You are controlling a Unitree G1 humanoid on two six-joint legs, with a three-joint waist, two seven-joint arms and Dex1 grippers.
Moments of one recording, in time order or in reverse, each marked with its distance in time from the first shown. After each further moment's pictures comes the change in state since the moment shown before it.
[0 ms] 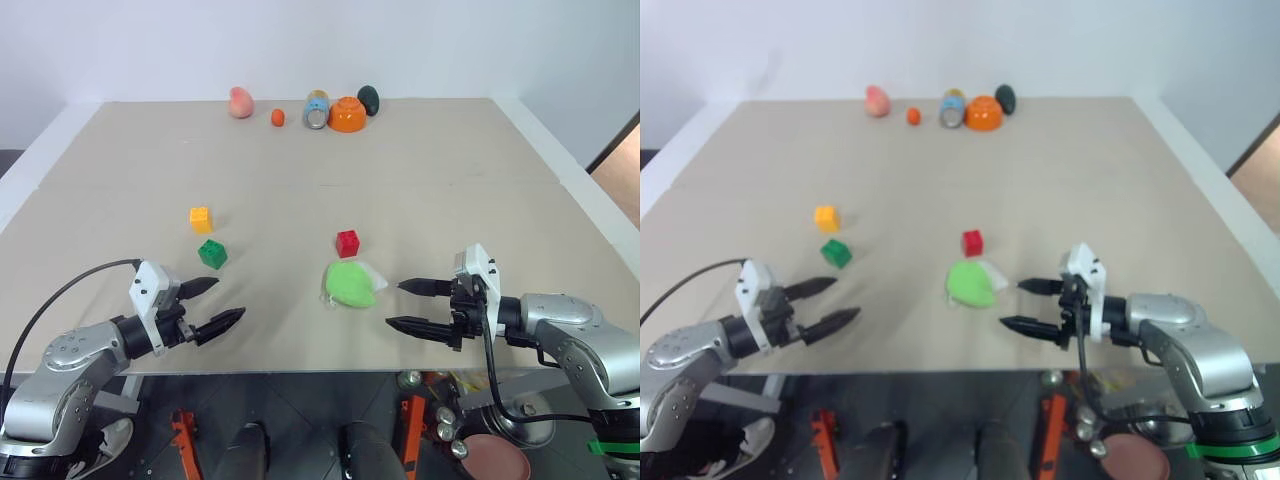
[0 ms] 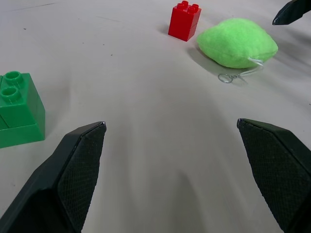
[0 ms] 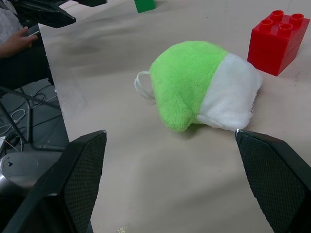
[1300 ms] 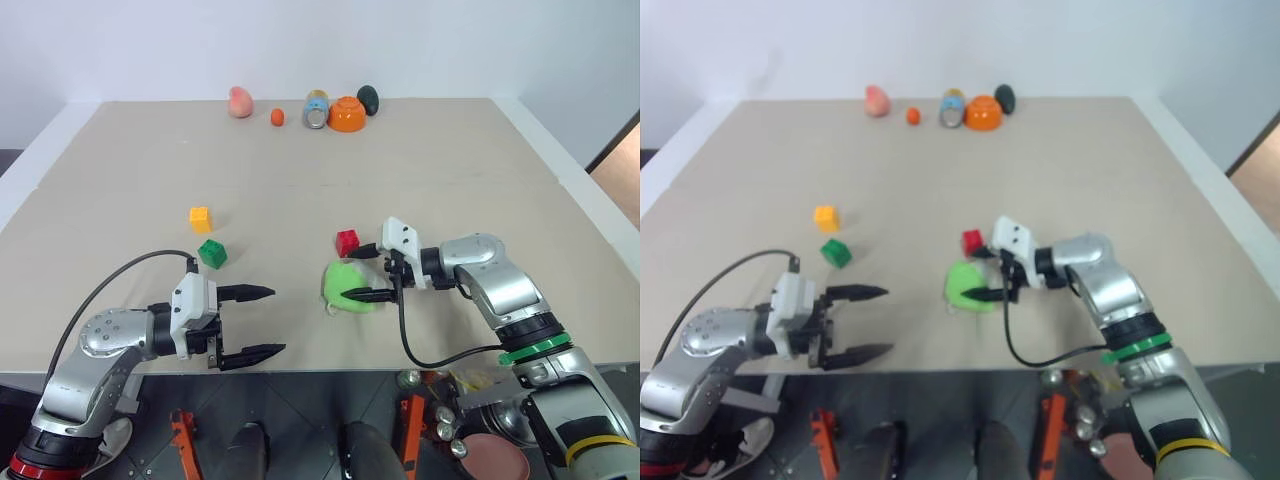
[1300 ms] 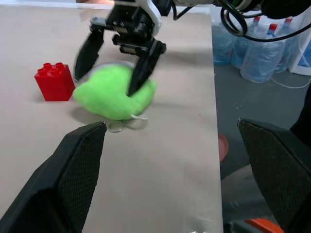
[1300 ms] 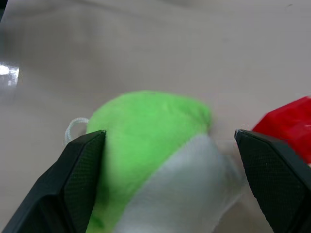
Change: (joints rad) left arm -0.105 0.006 -0.186 -0.004 0.060 -0.255 -0.299; right arm -0.500 0.207 0.389 0.535 -0.421 -0.401 0.175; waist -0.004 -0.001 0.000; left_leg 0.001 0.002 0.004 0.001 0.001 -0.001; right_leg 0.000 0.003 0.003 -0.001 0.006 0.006
